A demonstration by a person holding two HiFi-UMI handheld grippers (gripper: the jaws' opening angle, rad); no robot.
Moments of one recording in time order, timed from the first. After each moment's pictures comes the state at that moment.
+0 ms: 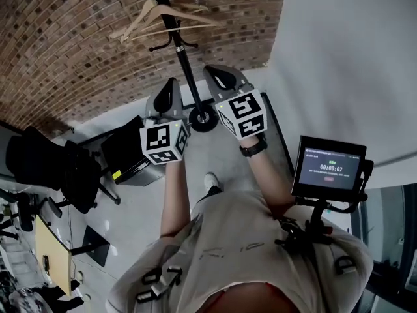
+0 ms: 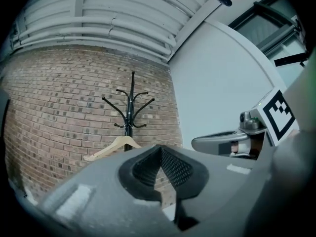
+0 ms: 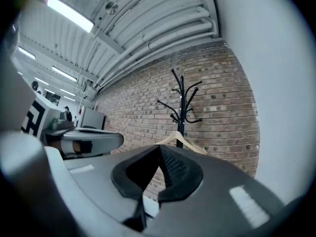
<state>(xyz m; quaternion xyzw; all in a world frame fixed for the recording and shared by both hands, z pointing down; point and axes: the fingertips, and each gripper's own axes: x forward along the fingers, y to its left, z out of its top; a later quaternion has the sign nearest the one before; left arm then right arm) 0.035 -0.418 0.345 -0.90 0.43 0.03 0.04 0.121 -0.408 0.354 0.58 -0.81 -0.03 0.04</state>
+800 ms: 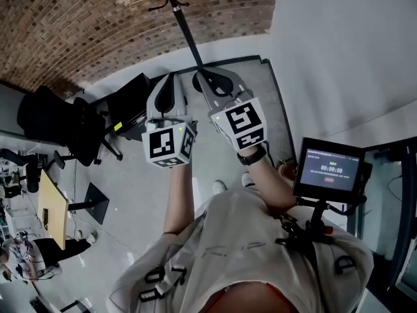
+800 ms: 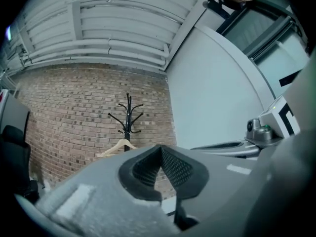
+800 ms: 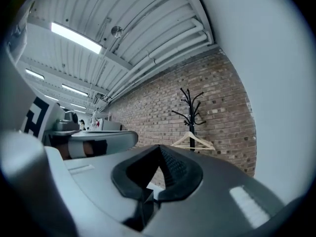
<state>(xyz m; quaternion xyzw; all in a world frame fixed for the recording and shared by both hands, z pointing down) 0.049 -0.182 0.336 -0.87 0.48 0.04 0.05 0.106 -0.170 0.361 0.53 -0.85 -0.01 -0.01</state>
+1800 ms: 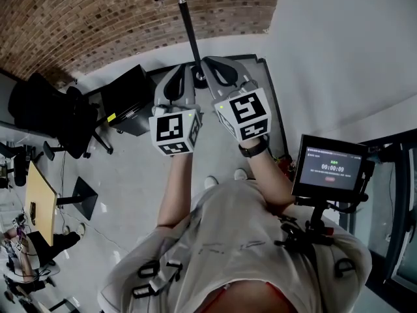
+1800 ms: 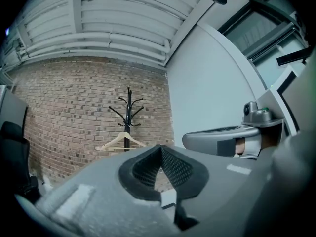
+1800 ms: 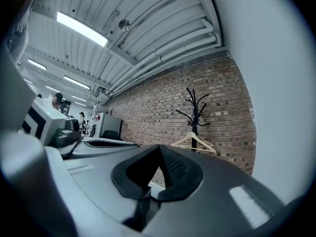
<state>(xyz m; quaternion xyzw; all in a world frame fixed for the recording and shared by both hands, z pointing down) 0.024 -0.158 0.353 -0.89 0.46 0.02 0.03 0.069 -0.144 0.346 0.54 -0.84 -0.04 0.03</state>
